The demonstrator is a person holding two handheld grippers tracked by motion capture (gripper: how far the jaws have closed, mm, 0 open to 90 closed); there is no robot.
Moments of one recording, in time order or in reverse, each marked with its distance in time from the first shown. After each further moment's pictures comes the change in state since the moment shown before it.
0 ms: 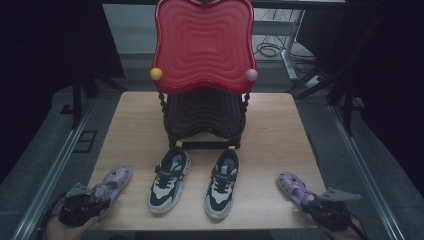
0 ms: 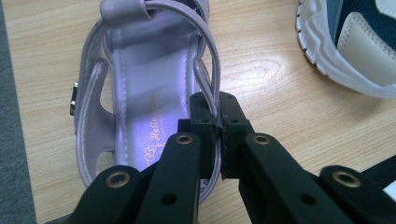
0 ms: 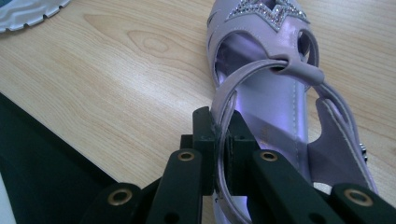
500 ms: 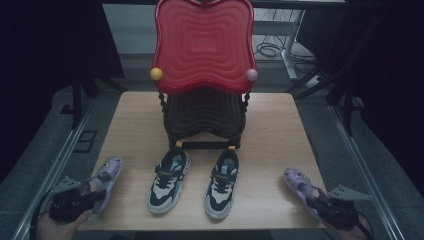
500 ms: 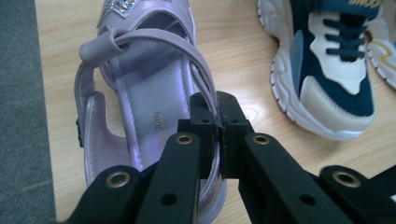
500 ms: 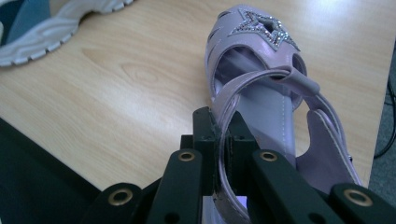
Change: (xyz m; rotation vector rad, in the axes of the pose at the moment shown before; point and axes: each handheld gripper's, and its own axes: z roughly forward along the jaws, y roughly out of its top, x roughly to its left) left arm -0.002 0.016 -0.026 -0.148 -0.023 -0.010; right arm -0.002 0.009 -0.019 -0.094 -0.043 0.009
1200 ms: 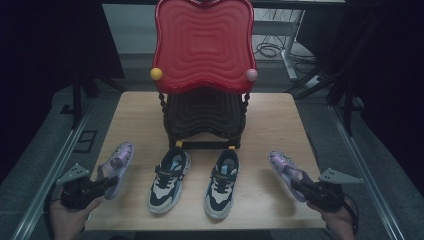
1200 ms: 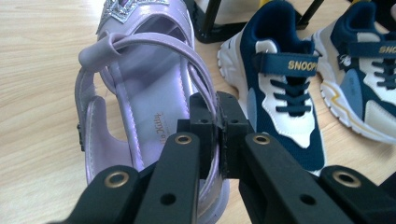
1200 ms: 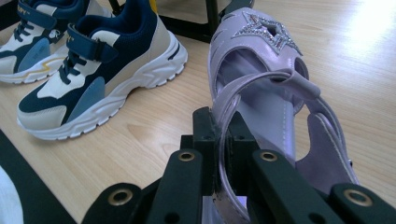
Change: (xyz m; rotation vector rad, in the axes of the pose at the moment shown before) left arm -0.017 0.033 0.011 -0.104 -0.095 0.044; right arm 0.009 0.045 0.020 -0.148 0.136 0.005
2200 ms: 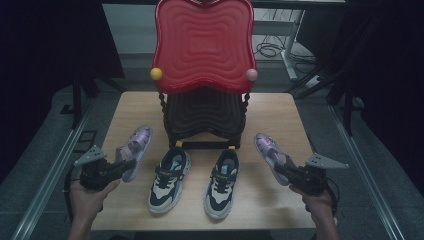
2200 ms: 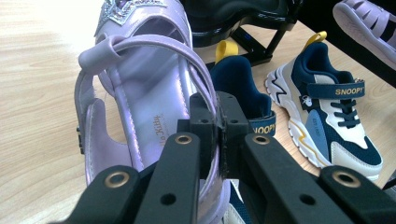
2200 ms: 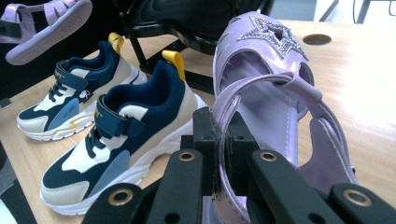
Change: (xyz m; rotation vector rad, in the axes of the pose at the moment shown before) left arm -0.024 0.046 0.027 -0.062 -0.092 0.071; right arm 0.013 0.039 0.035 -0.142 0.092 0.012
